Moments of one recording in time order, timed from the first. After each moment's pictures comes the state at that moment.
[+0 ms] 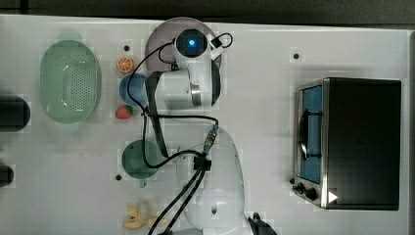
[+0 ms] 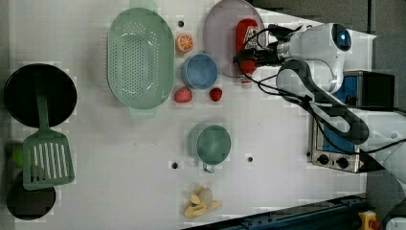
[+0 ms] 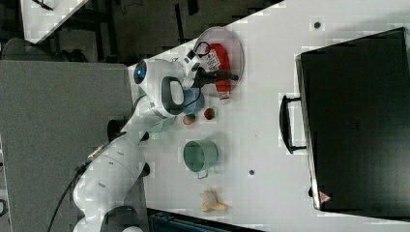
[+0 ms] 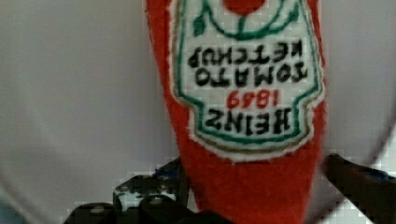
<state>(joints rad) -0.02 0.83 0.11 -1.62 -0.13 0.87 -0.57</state>
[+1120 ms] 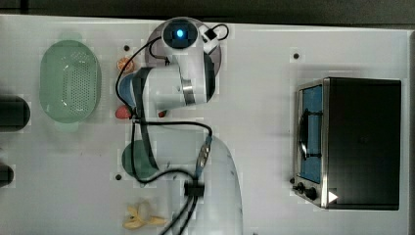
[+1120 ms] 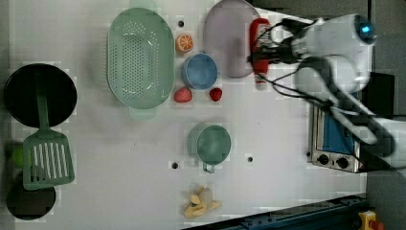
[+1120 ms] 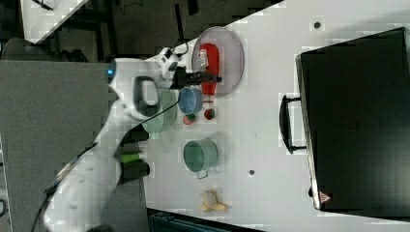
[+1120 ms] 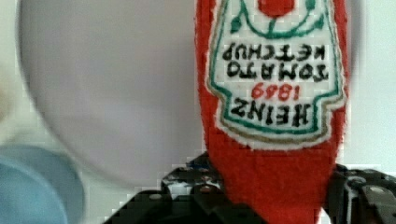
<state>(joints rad) 0.00 0.66 0.11 -1.65 -0.15 0.67 -0.54</state>
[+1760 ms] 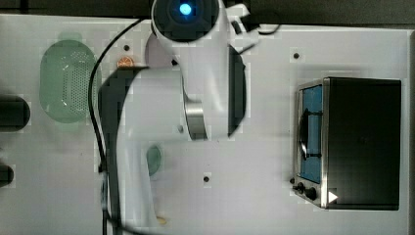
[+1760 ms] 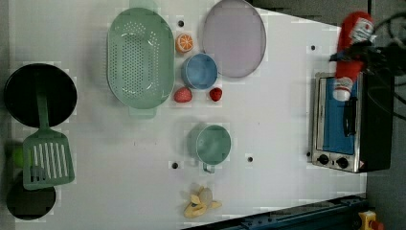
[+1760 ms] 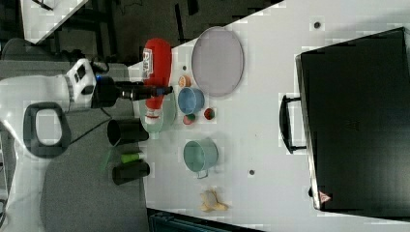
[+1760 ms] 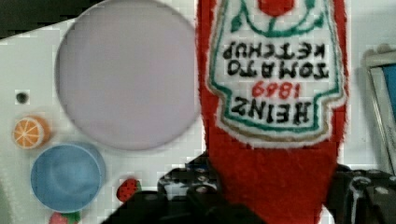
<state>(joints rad) -0.05 0.17 0.10 -1.73 -0.13 0.37 -0.33</state>
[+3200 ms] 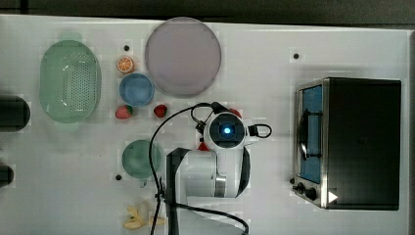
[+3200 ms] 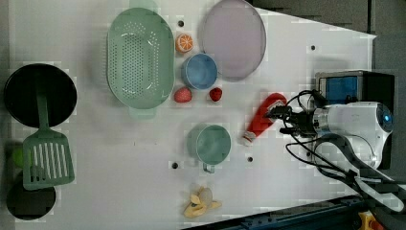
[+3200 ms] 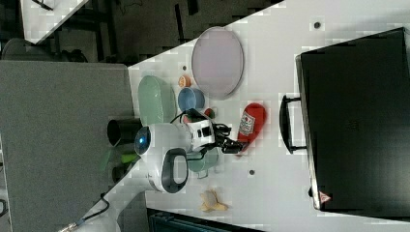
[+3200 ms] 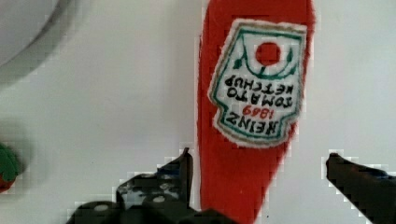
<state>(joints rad) -0.10 0.23 0.05 -2.44 -0.01 1.02 -0.23</state>
